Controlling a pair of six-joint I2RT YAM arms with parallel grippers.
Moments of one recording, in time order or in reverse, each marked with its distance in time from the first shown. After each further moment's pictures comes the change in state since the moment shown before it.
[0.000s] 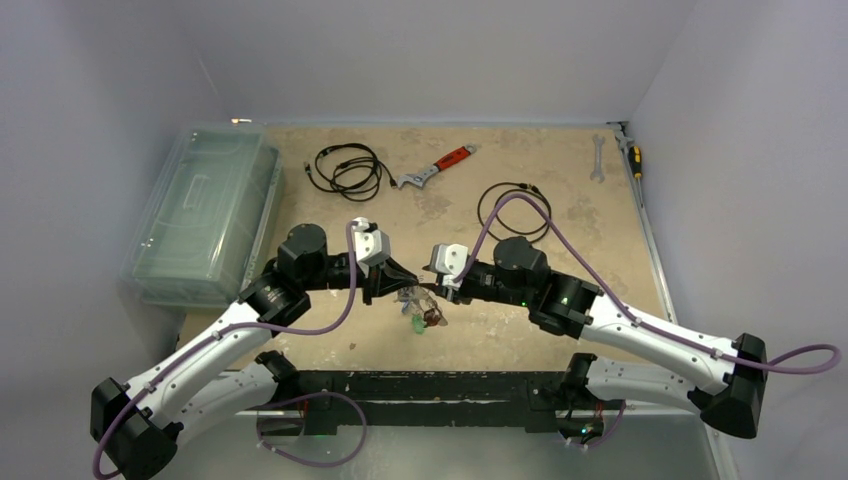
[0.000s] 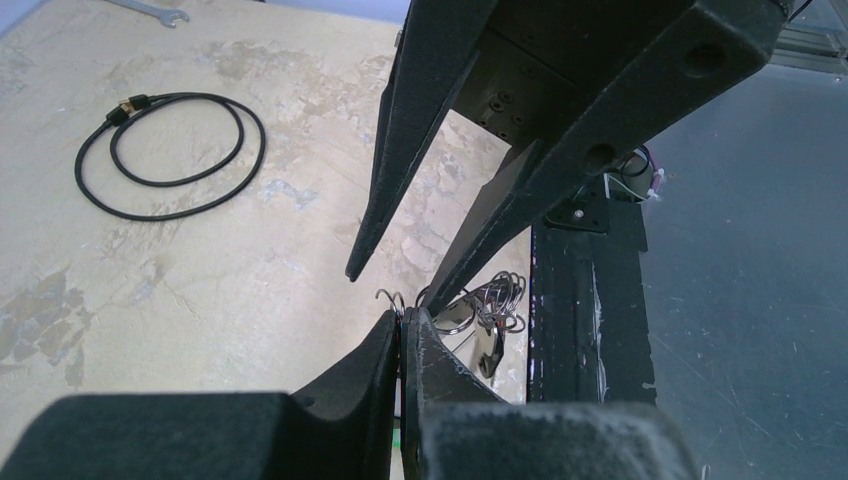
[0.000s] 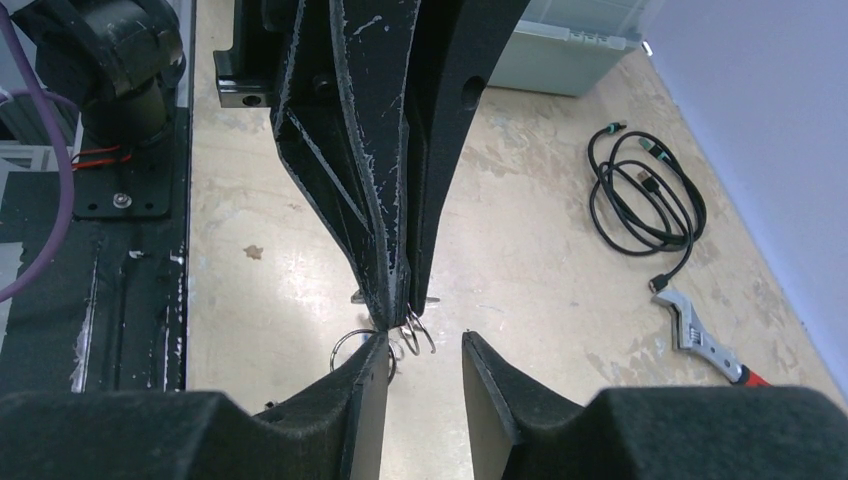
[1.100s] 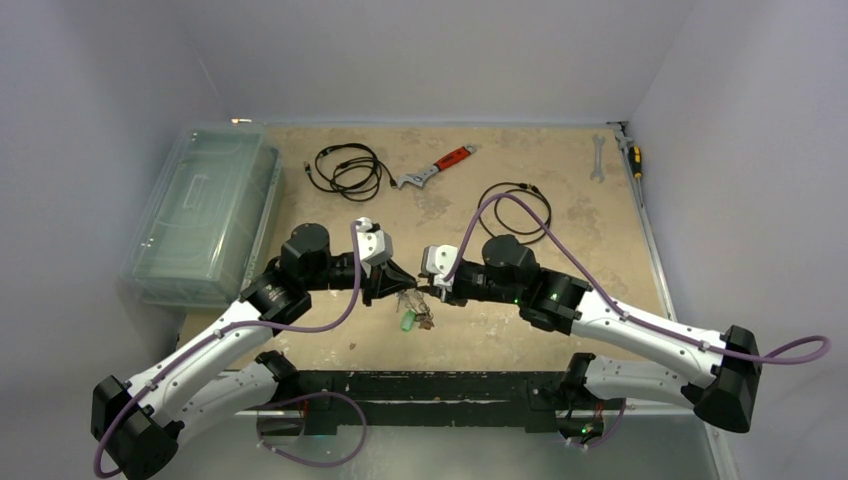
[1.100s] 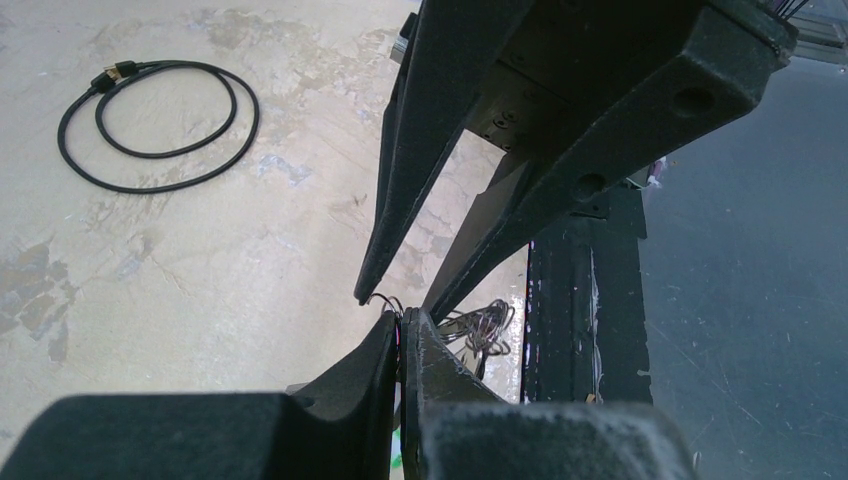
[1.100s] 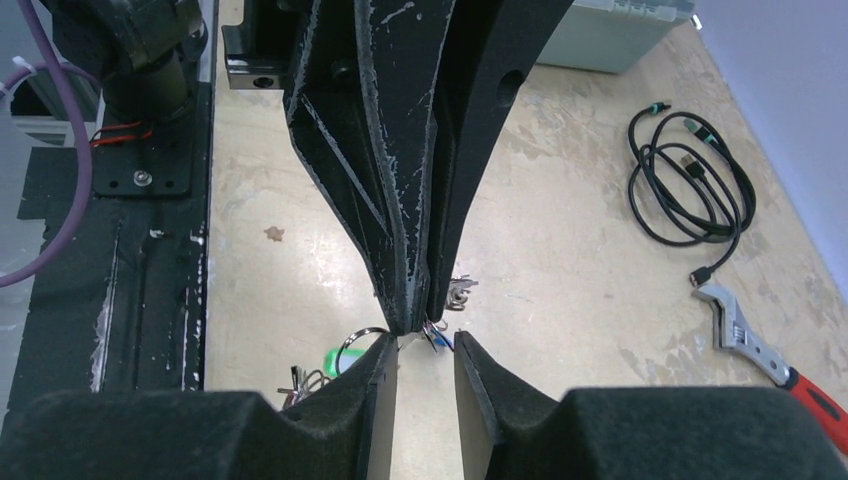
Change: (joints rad) left arm 0.000 0.011 0.000 -0.038 -0.006 0.002; right arm 0.000 0.058 0.004 -0.005 -0.041 0.005
